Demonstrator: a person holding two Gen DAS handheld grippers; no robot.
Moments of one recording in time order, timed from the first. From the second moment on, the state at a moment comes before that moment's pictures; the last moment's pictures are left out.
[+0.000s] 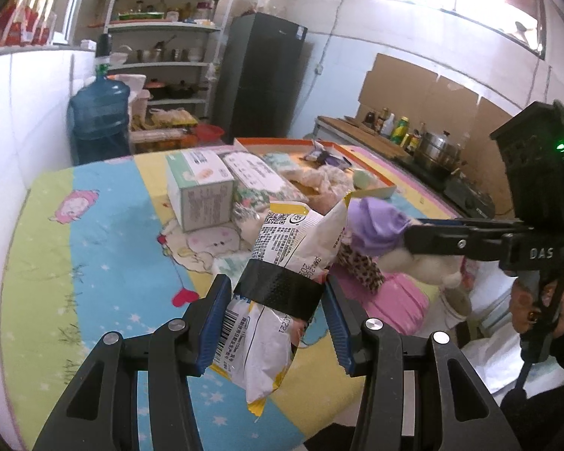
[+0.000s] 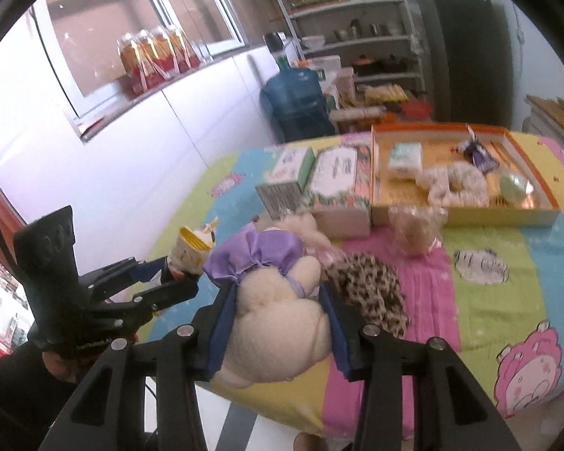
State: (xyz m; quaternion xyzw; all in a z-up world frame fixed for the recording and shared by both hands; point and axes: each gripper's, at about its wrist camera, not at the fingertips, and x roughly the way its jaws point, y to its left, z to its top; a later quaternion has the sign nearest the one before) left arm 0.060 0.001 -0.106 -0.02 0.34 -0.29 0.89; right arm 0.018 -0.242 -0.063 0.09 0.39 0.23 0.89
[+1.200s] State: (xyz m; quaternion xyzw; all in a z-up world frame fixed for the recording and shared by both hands) left arm 0.171 -0.172 -0.039 0.02 0.33 -0.33 0.88; right arm 0.067 -0.410 -0.026 0.11 0.34 0.07 0.93
